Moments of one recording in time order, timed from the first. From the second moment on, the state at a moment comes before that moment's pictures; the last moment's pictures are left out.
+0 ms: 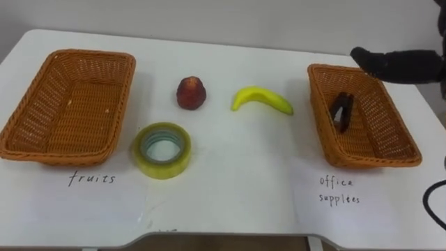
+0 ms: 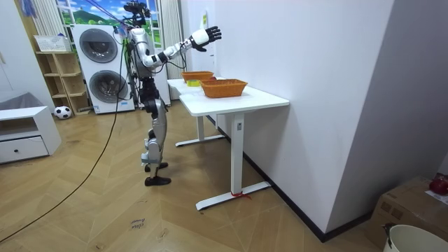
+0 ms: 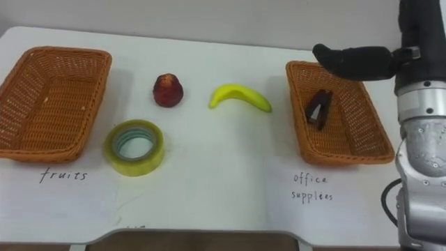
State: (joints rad) left arm 0.24 0.21 0.18 1.02 0.28 0.02 0.23; right arm -0.12 -0.43 -0.24 -0.26 -0.04 0.03 0.00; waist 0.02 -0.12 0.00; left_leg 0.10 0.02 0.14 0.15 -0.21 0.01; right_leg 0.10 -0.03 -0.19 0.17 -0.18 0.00
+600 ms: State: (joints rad) left arm 0.25 0.21 0.13 1.02 0.31 0.05 0.23; right arm -0.19 -0.43 -0.09 -0.26 0.00 0.03 0.01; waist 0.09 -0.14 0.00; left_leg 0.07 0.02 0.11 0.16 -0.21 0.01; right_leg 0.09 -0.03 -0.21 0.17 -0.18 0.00
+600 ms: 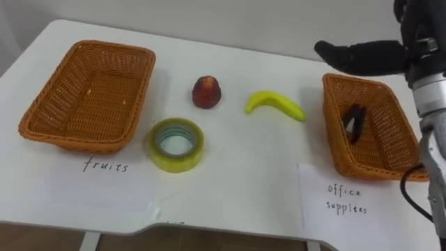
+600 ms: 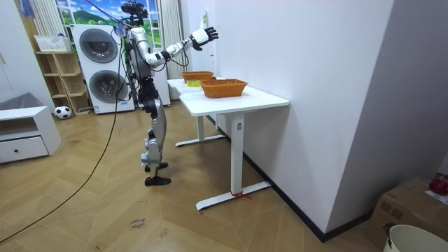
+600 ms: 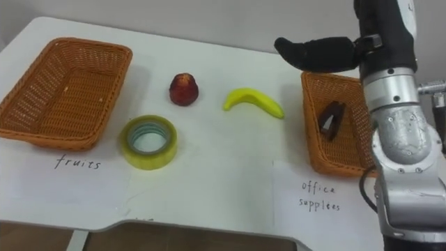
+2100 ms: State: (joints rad) left arm 0.19 0.20 0.02 1.02 0.30 0.09 0.23; right arm -0.27 -0.29 0.26 -0.08 -0.01 0.06 0.06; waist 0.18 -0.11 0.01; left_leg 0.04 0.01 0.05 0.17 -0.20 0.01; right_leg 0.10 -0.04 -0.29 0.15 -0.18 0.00
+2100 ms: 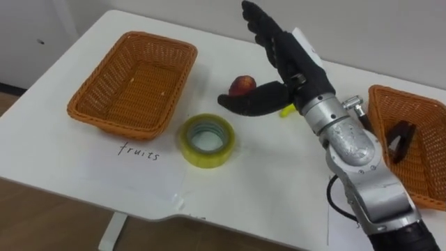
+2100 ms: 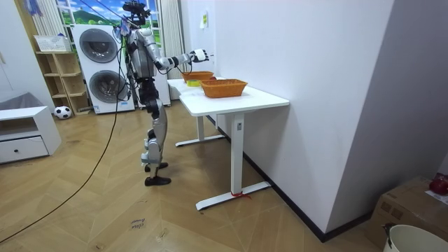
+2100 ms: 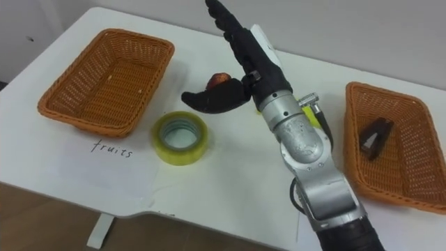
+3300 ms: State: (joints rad) left arm 0.17 0.18 0.01 0.99 0.28 0.08 0.25; right arm -0.28 -0.24 0.28 0.07 -0.12 0.06 0.07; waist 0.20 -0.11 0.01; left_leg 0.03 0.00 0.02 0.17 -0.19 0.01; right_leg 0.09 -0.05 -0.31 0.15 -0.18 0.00
